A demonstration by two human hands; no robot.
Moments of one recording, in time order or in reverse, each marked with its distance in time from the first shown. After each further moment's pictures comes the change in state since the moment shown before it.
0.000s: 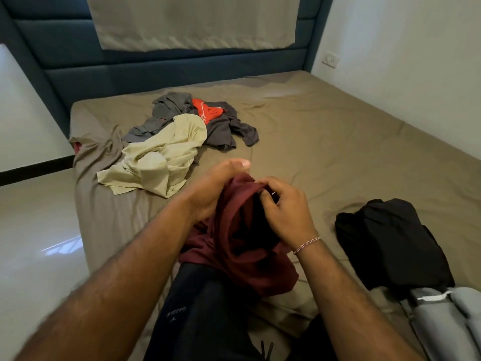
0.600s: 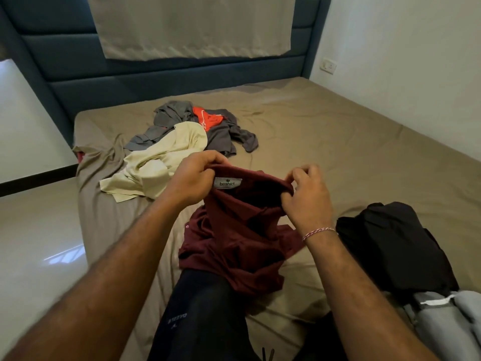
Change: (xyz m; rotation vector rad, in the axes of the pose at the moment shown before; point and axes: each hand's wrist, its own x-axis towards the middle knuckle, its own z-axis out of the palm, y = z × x) left_hand 0.005 0.024 -0.038 0.795 0.314 0.357; right_hand 0.022 0.018 -0.029 -0.430 0.165 0.129
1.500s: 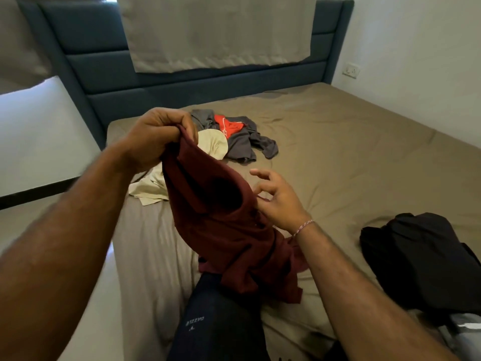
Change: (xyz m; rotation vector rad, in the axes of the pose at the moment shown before) left_hand 0.005 0.036 -0.134 -0.245 -0.251 0.126; right_hand 0.012 -0.043 0.059 0.686 -0.392 -0.251
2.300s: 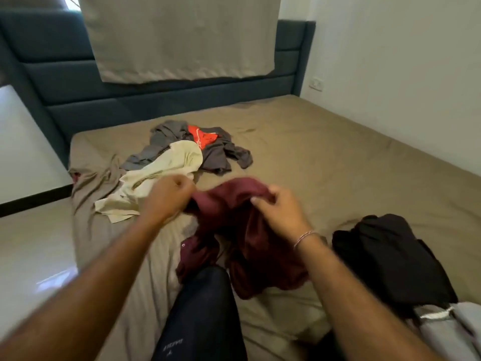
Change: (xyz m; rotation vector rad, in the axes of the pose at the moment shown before) left_hand 0.021 -0.097 0.081 0.393 0.401 -0.389; right_hand -0.015 -0.008 -0.048 -0.096 0.137 0.369
